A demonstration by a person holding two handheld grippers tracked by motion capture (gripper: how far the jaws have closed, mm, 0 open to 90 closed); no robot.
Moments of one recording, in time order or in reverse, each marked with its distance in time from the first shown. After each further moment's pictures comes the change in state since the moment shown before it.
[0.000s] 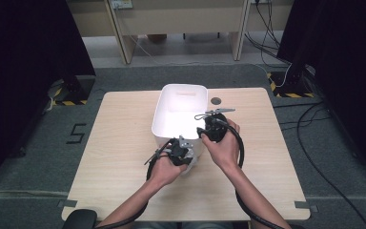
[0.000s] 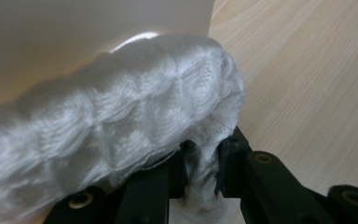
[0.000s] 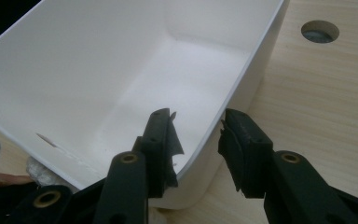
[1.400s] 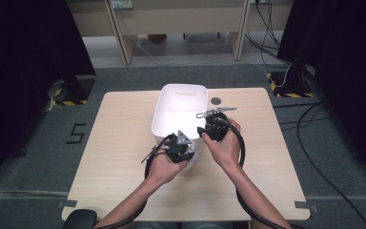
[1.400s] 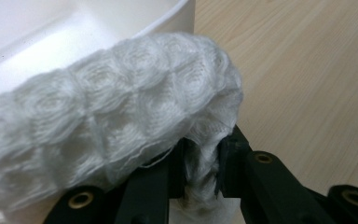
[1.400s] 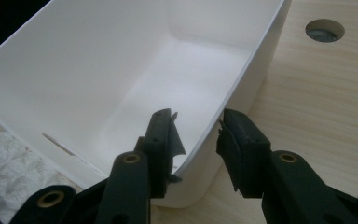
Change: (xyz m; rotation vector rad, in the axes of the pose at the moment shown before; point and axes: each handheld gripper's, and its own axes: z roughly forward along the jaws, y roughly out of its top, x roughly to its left) left arm -0.004 0.015 -0.032 -0.086 -0.005 0.007; right arm -0.003 0.003 -0.002 0.004 0.026 0.014
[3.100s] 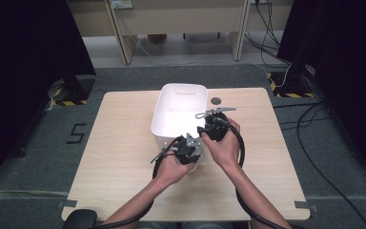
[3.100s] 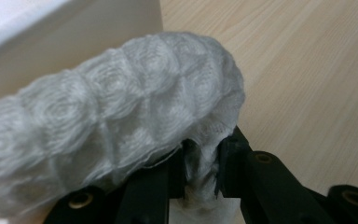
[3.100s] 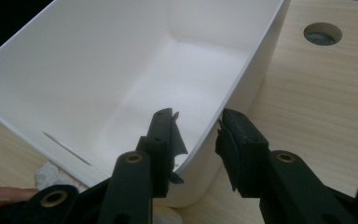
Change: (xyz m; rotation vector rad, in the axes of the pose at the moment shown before) left arm -0.011 0.000 0.031 0.038 -0.002 0.030; right arm 0.002 0.000 0.000 -0.009 -0.009 -0.005
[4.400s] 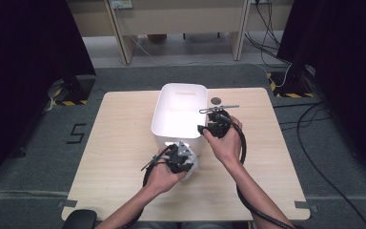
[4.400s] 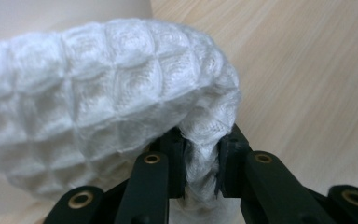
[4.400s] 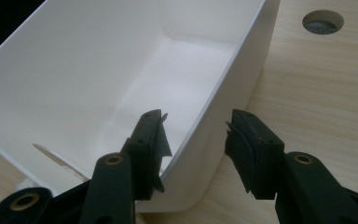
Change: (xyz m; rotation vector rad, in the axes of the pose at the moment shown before) left arm 0.002 -0.034 -0.026 0.016 -0.026 0.021; right arm -0.012 0.006 0.007 0.025 0.018 0.067
